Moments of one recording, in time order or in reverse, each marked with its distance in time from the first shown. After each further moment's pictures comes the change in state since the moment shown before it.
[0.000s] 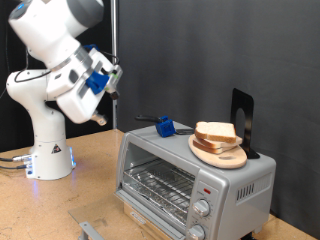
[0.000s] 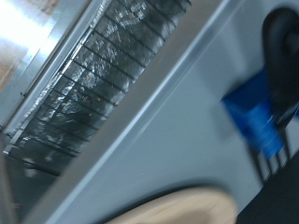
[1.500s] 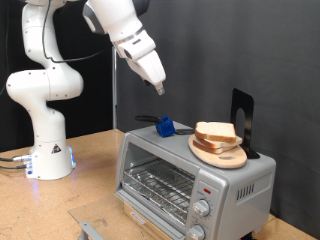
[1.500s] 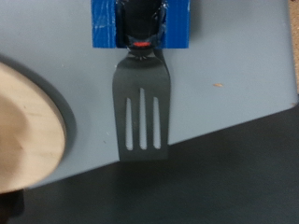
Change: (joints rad) arm 0.132 -0.103 0.220 -0.024 -0.001 0.109 -0.239
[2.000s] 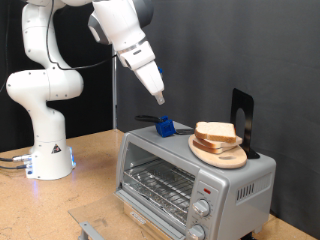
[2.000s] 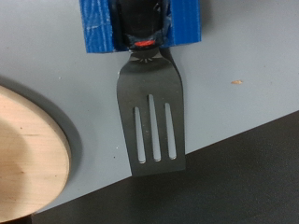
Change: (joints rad) arm 0.000 0.000 0.043 -0.047 0.021 0.085 0.077
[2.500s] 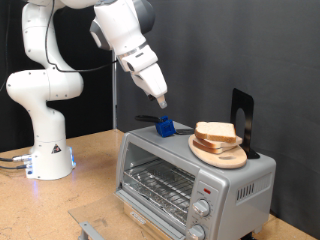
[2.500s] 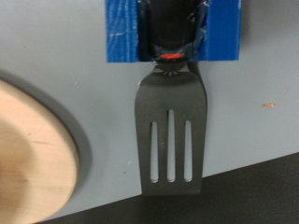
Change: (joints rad) arm 0.001 0.017 0.030 -0.036 0.002 0.102 -0.093
